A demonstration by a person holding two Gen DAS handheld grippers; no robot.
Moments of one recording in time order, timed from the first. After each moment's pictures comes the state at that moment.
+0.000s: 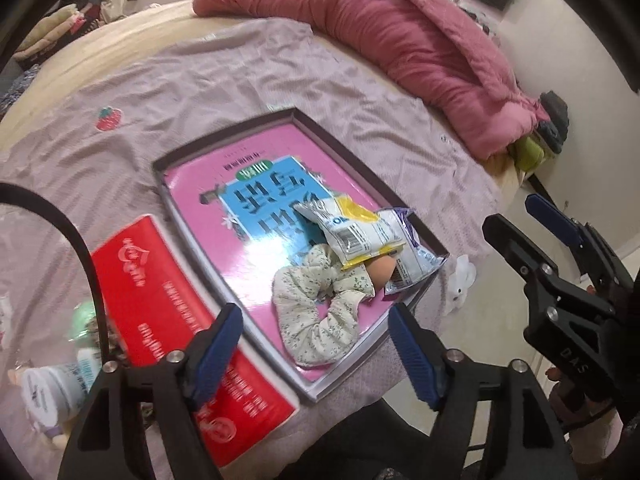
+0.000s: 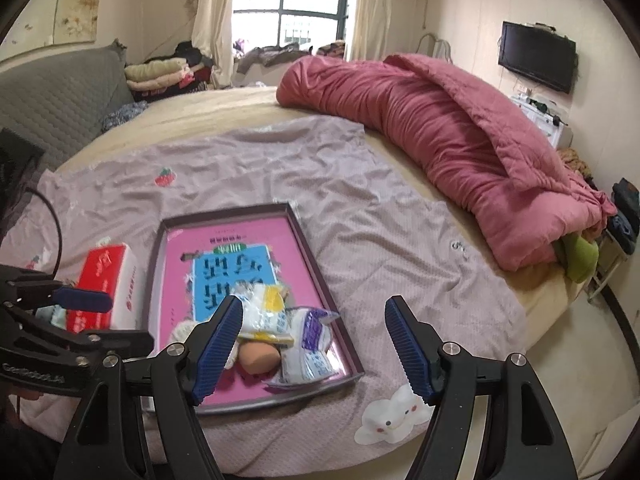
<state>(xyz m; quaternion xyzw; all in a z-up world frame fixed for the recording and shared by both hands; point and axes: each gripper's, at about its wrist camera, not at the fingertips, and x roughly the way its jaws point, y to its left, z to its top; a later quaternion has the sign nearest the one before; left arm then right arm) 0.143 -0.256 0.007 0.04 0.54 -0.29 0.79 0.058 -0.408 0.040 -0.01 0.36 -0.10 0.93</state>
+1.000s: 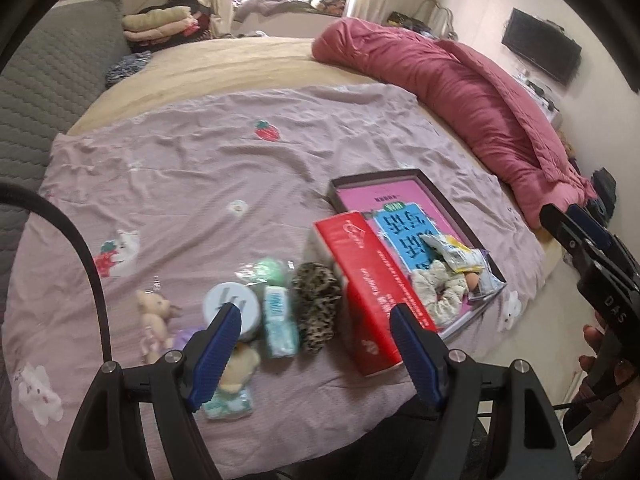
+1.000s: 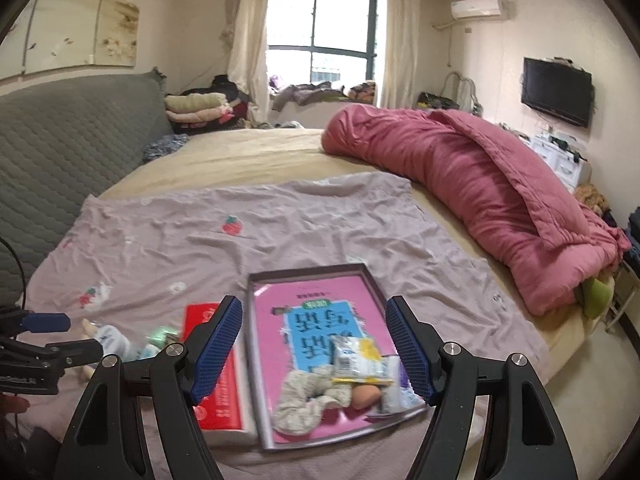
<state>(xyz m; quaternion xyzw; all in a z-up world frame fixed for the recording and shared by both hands) 0.097 -0.074 0.069 -0.02 0.47 -0.15 0.87 0.052 -0.292 0.110 -0.02 0.30 -0.04 0.95</state>
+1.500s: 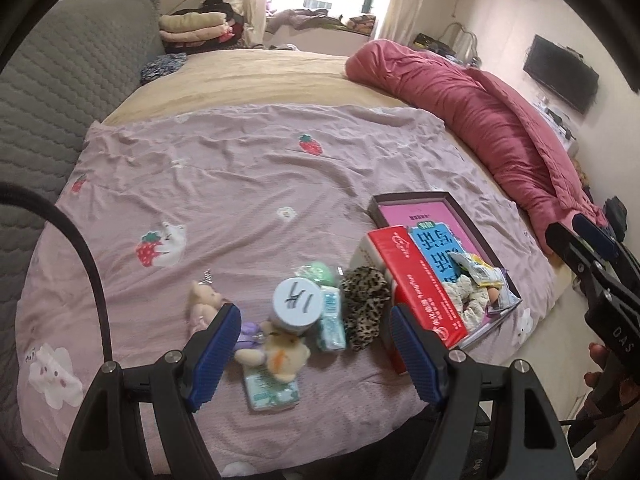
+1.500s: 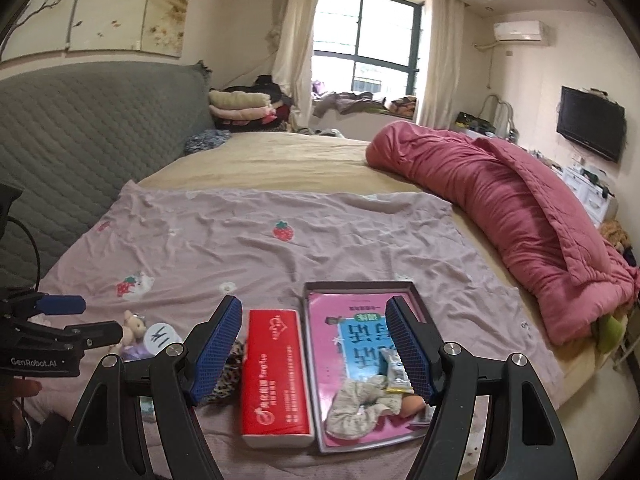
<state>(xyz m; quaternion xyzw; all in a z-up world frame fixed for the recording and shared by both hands) 0.082 -0.014 0.078 -0.05 0.45 -0.11 0.88 0.048 -0.220 0.122 -0.06 0.29 0.02 0.95</state>
